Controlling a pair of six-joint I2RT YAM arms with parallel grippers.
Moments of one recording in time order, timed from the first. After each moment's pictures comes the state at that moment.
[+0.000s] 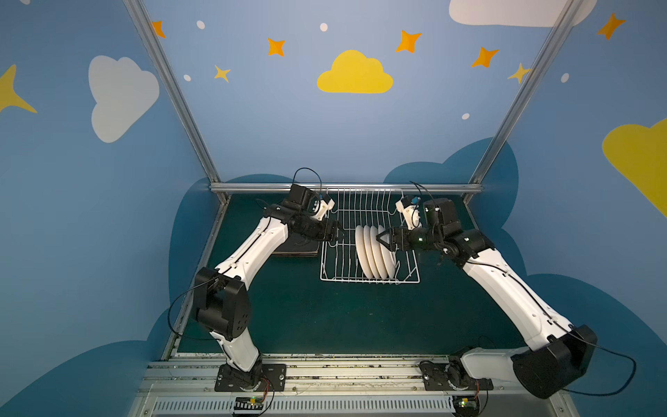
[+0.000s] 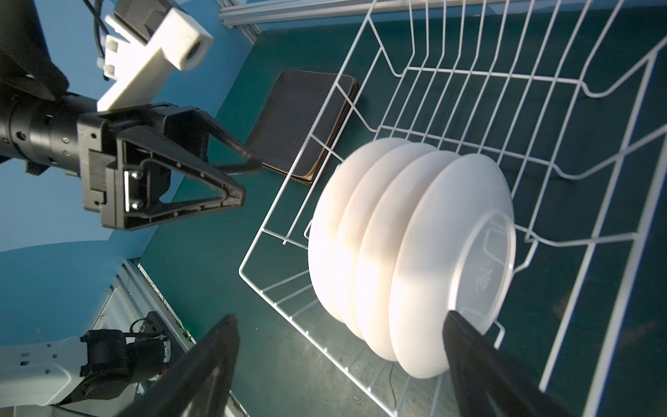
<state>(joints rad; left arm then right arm) -0.39 1.73 1.56 -0.77 0.62 -0.25 0.45 1.30 1.28 -0.68 -0.37 0.27</state>
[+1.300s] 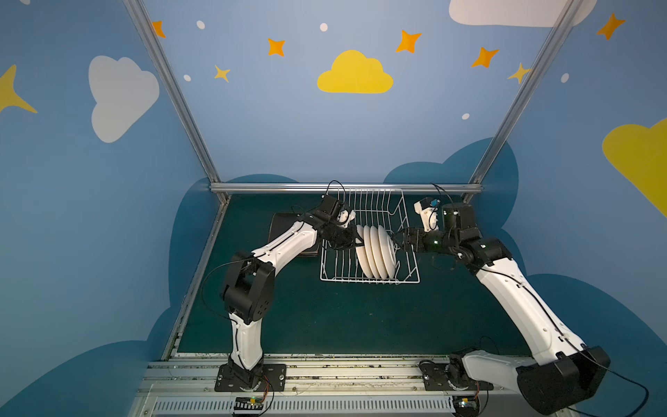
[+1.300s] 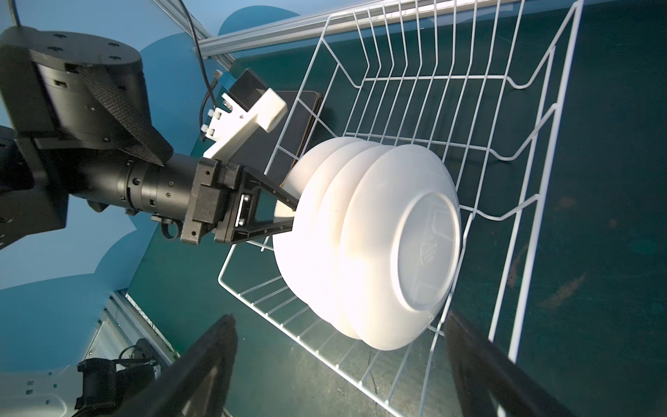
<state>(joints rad) -0.52 1.93 1.59 -0.55 0.63 -0.63 0.34 1.22 1.23 -0.69 -0.38 0.27</state>
